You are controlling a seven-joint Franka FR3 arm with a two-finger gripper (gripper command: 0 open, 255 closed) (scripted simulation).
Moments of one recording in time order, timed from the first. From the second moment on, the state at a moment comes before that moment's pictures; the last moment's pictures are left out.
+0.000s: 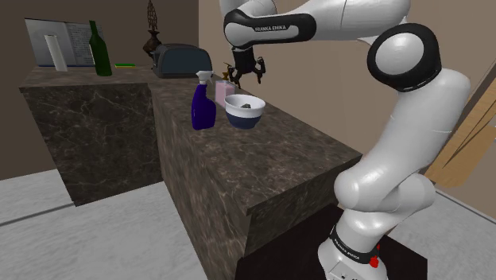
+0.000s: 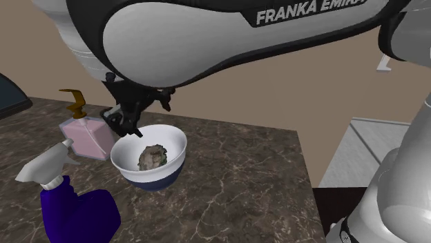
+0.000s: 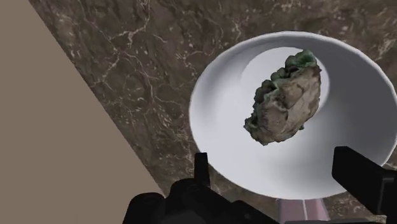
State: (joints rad) arm -0.75 0.07 0.79 -1.62 -0.50 1.64 0.74
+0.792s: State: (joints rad) arm -0.74 0.31 0.72 -1.58 -0.47 1.80 1.17
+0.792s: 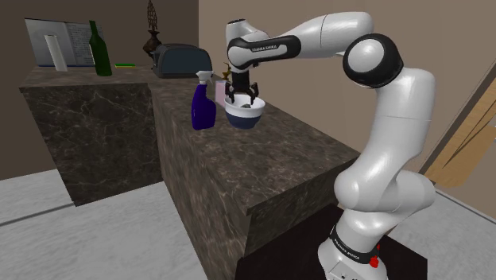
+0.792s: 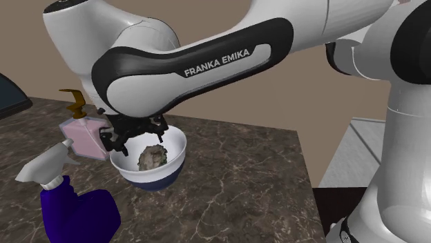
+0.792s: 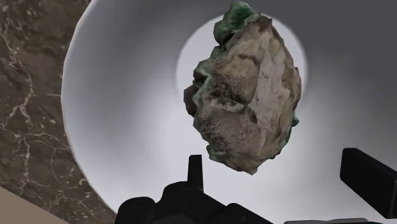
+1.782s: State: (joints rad) arm -0.75 0.29 0.72 -1.62 -0.48 1.87 1.18
